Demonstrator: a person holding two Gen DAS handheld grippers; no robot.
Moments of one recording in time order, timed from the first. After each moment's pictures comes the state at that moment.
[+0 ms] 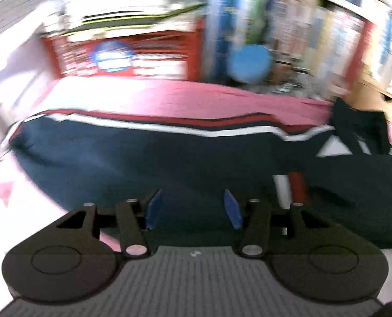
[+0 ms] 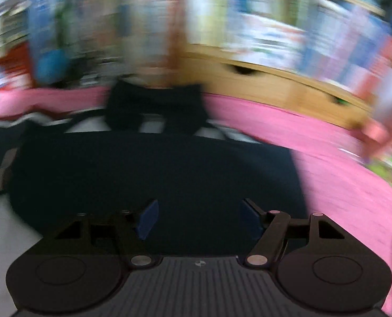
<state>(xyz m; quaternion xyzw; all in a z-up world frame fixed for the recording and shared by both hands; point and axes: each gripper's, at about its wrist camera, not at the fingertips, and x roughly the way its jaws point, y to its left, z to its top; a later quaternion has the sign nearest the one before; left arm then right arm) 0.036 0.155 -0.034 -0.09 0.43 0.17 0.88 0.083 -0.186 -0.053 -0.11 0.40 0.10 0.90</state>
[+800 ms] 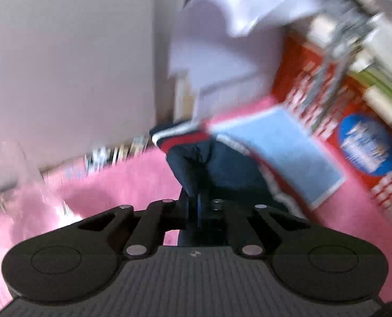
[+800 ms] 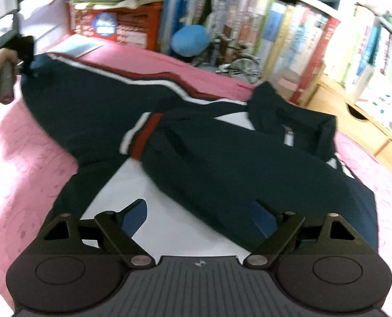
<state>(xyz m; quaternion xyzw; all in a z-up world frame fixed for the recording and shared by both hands) 0.057 0.359 -0.058 -0.24 0.29 0.51 0.78 0.025 -0.066 -0.016 -0.20 0.43 0.21 0.86</state>
